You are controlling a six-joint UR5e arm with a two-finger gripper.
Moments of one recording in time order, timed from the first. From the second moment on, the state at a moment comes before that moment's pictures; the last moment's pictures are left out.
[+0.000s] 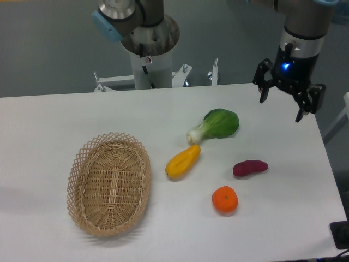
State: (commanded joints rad) arm 2.78 -1.78 -1.41 -1.33 1.41 1.56
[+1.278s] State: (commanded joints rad) arm 2.63 -1.78 -1.79 -0.98 1.37 1.29
